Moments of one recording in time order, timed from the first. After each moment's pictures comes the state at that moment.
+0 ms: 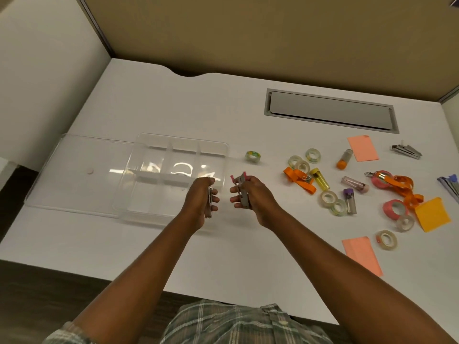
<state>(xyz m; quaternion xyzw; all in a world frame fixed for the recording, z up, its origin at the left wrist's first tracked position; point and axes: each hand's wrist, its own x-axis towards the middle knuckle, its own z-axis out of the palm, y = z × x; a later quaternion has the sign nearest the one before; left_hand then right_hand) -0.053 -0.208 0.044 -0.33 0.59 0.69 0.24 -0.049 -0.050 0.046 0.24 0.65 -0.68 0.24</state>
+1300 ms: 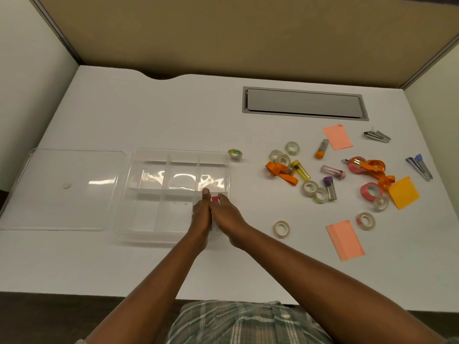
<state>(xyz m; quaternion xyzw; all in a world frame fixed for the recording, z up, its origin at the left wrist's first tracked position) -0.013 -0.174 0.016 -0.29 0.65 0.65 0.27 -0.005 -0.096 0.053 0.25 0.72 -0.58 0.28</state>
